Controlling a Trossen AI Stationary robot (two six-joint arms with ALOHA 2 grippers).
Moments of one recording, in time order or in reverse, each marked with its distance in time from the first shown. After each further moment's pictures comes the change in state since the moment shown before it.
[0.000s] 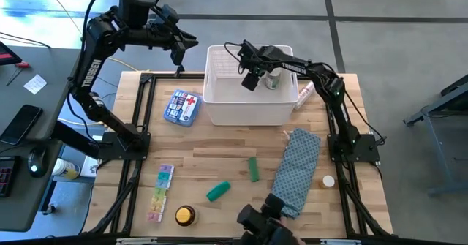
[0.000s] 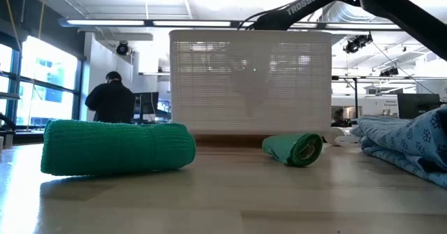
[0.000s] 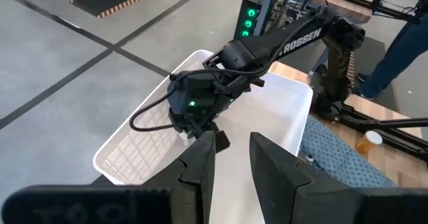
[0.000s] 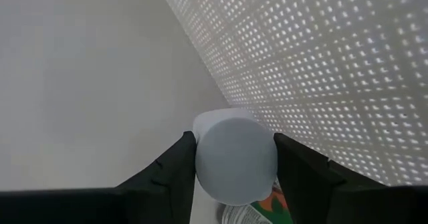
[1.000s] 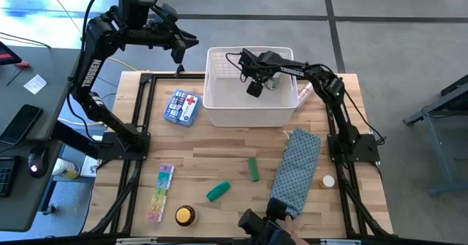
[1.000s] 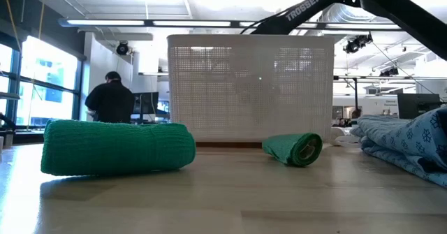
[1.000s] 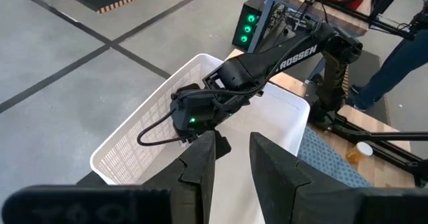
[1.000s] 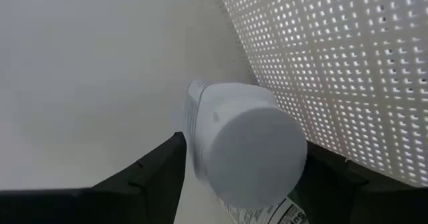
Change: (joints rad) left arm 0.000 0.000 0.000 0.012 0.002 -0.069; right arm 0.015 0.000 -0.096 -0.025 0.056 -0.055
